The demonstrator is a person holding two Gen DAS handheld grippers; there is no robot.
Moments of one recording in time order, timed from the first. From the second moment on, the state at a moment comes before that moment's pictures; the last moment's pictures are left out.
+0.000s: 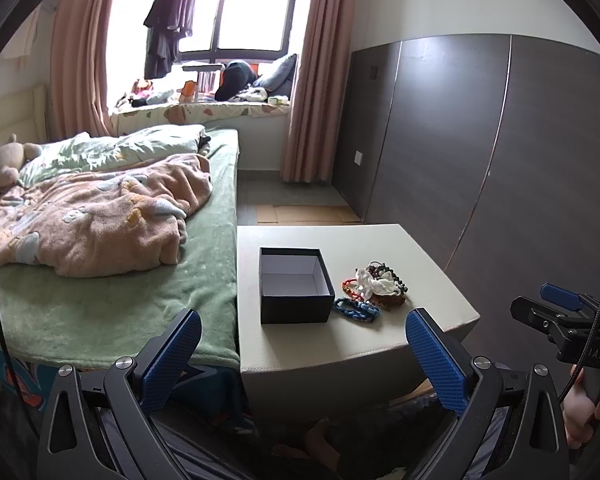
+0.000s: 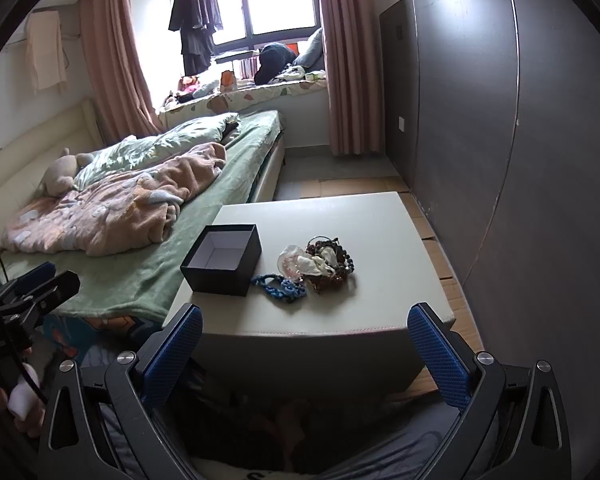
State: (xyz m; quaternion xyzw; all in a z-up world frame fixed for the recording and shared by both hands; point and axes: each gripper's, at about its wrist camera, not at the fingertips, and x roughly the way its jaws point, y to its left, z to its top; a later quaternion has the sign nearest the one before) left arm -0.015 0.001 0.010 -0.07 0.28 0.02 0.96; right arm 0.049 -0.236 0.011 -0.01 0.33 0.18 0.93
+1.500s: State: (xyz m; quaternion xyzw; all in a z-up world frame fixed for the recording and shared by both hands) left arm -0.033 -0.002 0.022 -0.06 0.26 0.02 0.96; right arm 0.040 -0.240 0.018 -0.01 0.32 0.16 0.93
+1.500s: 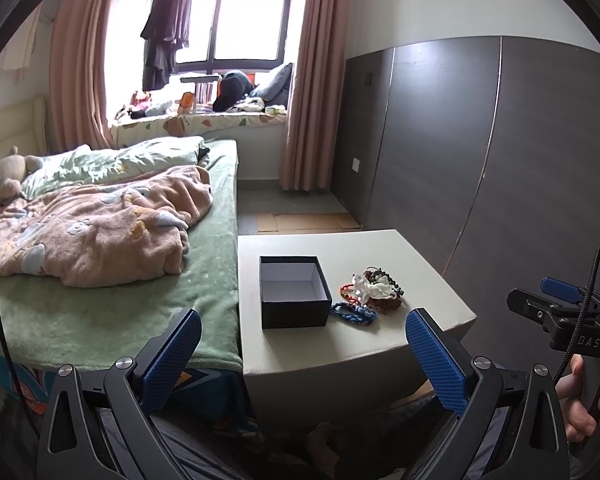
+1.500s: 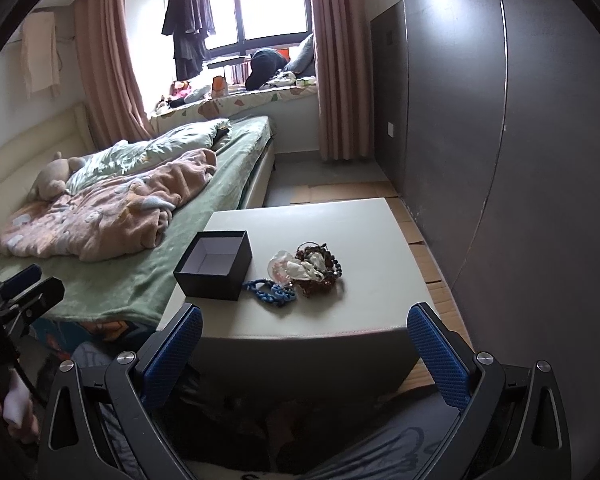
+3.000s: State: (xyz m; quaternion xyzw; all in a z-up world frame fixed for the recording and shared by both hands) left arm 0.146 -0.065 -0.051 -0.05 0.38 -0.09 0.92; right arm 0.166 -0.310 -0.064 0.08 0.41 0.18 0.89
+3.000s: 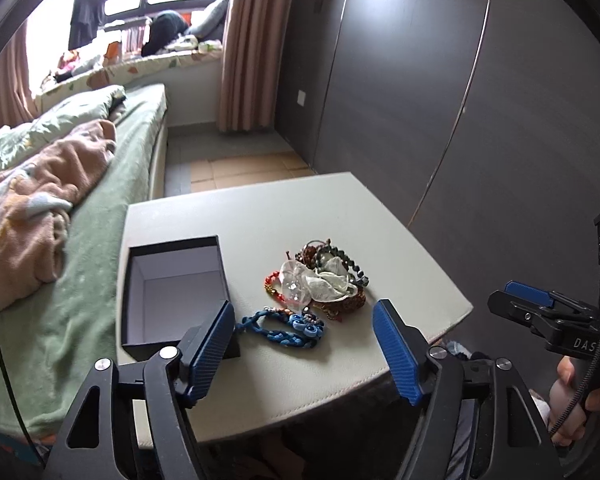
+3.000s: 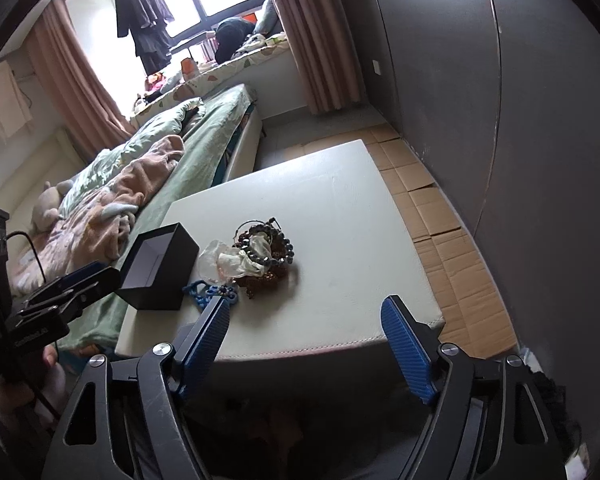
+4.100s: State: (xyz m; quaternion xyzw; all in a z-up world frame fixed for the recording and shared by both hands) left arm 0.256 -0.069 -0.099 -0.05 0.52 -0.14 0.84; right arm 0.290 -0.267 -0.137 0.17 0.52 0.23 0.80
